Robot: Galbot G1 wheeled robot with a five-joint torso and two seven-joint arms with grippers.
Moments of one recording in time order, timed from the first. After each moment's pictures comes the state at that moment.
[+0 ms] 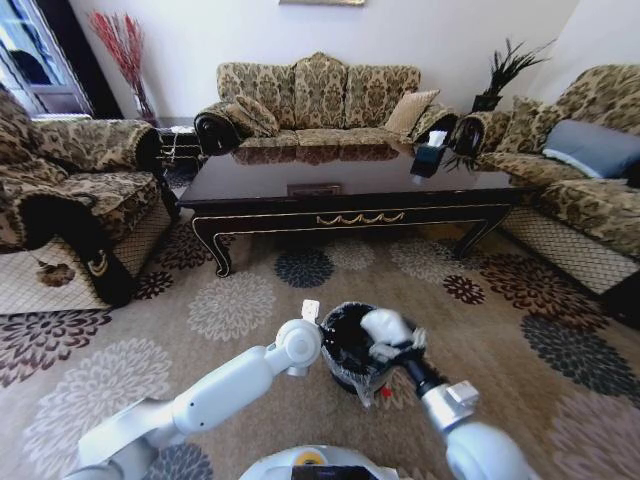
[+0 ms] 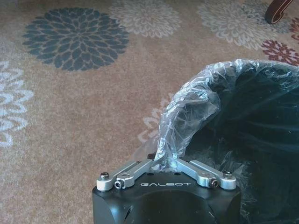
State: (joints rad) left arm 0.54 -1.17 0.48 -1.89 -1.56 0.64 -1.11; right arm -1.80 1.03 0.60 2.32 0.20 -0.01 0.02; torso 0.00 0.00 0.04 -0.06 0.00
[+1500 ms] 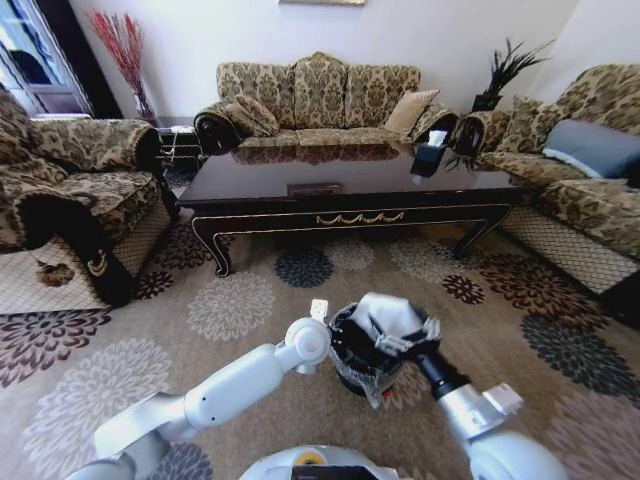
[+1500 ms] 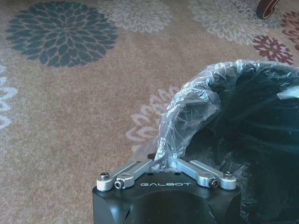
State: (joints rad) left arm 0.53 -1.22 0.51 -1.86 -1.57 0.64 -1.12; right arm -1.90 1.13 0.63 2.50 0.45 -0.09 -0.11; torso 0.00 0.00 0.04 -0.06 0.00
